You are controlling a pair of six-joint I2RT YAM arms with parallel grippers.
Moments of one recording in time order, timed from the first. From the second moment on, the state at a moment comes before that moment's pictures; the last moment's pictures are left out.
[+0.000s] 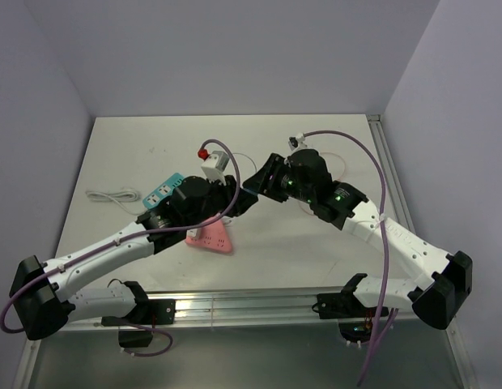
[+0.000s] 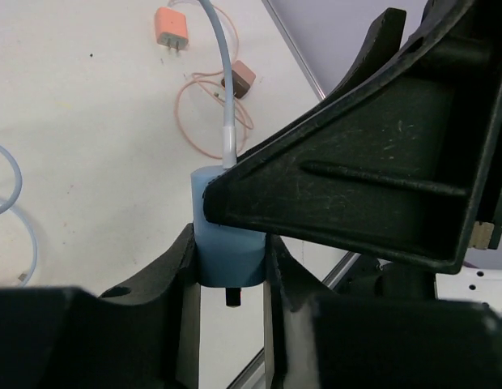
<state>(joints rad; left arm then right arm) -0.91 1.15 0.88 0.02 -0.05 -0.64 0.72 1.17 1.07 -0.36 -0.06 0.98</state>
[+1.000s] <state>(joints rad) -0.79 0.74 0.64 0.26 0.36 -0.69 0.64 1.01 0.92 0.02 -0.69 0.69</state>
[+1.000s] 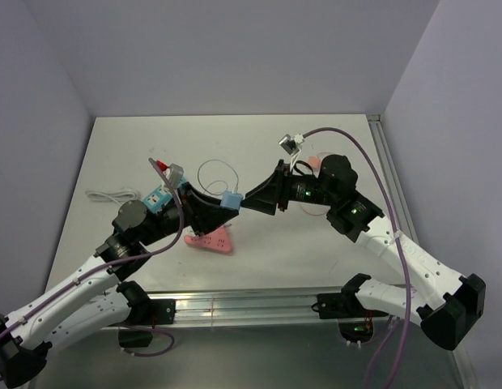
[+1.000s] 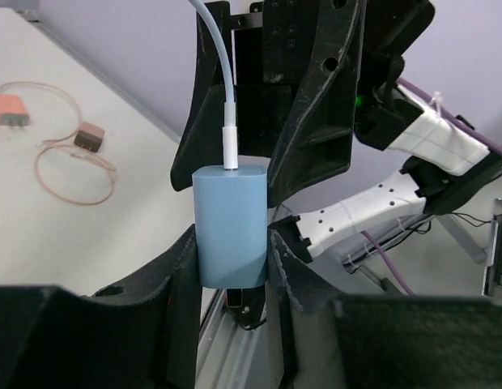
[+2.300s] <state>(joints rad) -0.79 0.74 0.62 0.40 0.46 -0.78 0.71 1.03 0.86 0.39 -0.82 0.77</state>
